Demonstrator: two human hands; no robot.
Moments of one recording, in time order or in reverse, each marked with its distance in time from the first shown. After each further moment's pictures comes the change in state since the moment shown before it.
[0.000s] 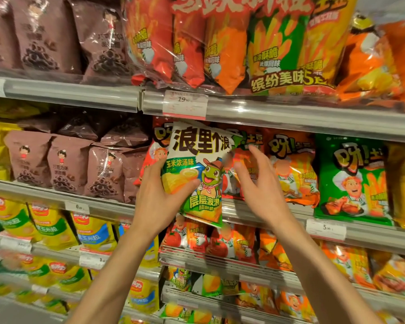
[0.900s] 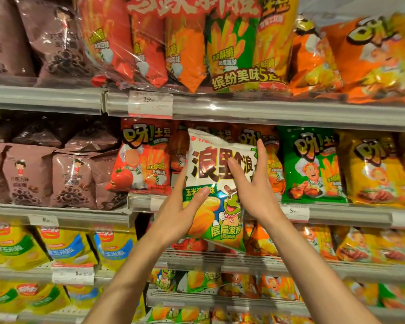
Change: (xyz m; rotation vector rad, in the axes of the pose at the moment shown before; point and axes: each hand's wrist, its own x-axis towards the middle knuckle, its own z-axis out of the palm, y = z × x) left_hand -0.031 0.030 0.052 -0.261 -0.448 0.054; right_hand -0.032 -0.004 -0.037 0.233 0.084 0.171
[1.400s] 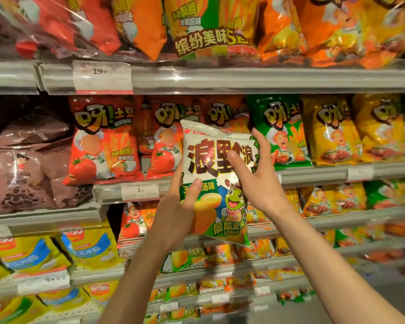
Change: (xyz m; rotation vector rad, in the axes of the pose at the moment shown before) left_hand -0.019 -0.003 0.045 -0.046 -0.067 -0.082; right_hand -0.037 0.017 -0.035 -0.067 0.142 0.059
